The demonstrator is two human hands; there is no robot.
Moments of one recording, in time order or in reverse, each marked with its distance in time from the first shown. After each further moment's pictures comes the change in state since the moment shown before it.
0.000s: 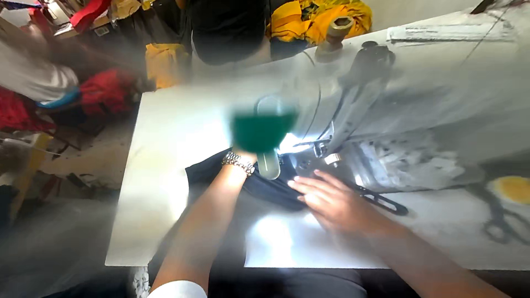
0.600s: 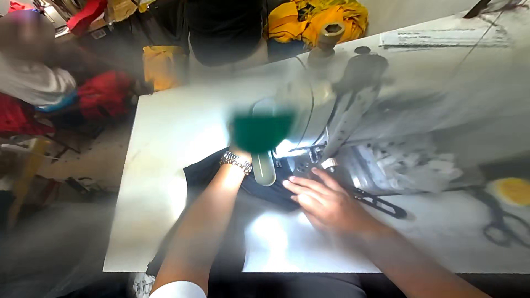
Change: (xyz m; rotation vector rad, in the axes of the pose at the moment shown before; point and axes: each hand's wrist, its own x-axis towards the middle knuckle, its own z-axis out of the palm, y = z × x) left_hand 0.024 -0.021 0.023 -0.159 -0.044 -0.076; right_hand 0.007 -0.003 0.008 -0.028 0.066 0.031
